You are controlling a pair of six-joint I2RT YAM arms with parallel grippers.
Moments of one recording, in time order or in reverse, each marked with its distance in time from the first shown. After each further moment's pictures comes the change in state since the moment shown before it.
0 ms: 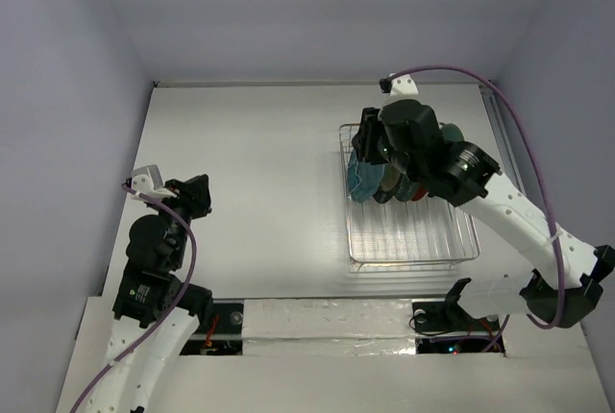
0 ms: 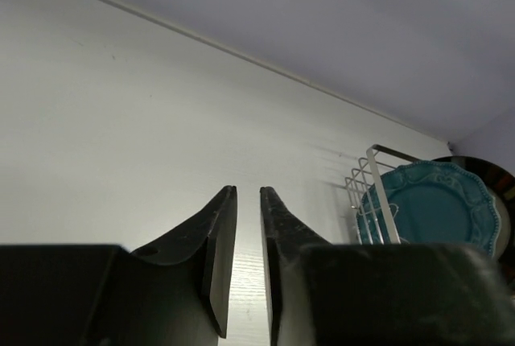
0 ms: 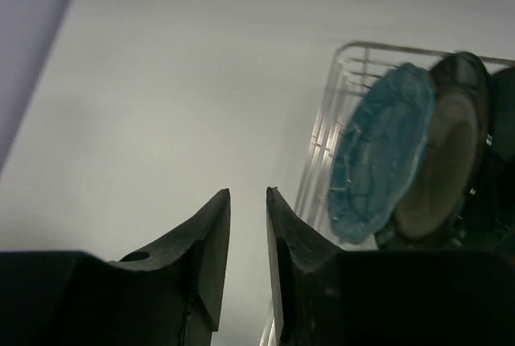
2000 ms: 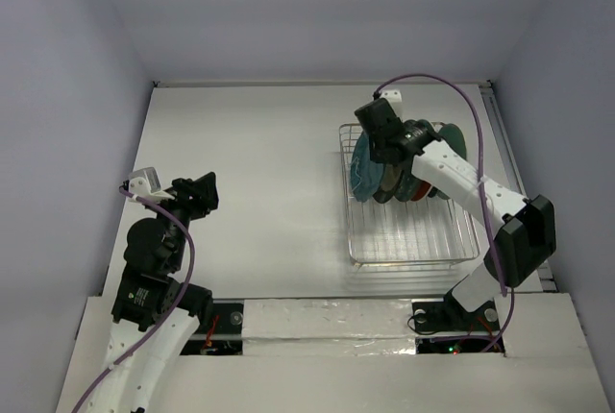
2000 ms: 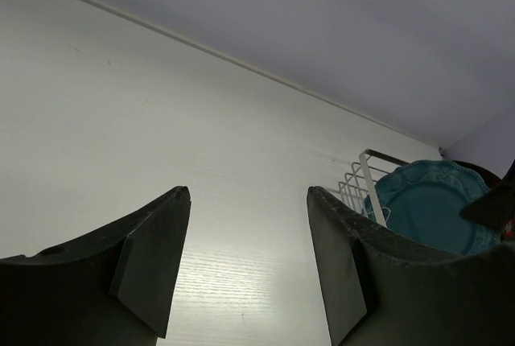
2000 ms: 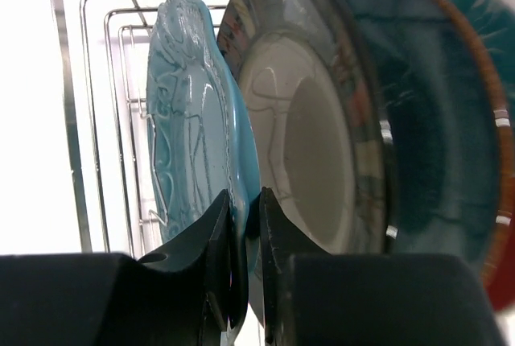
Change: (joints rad) left arm 0.000 -0.022 0.000 0.002 0.000 -0.008; right arm -0.235 0.306 -0.138 -0.034 0.200 -0.060
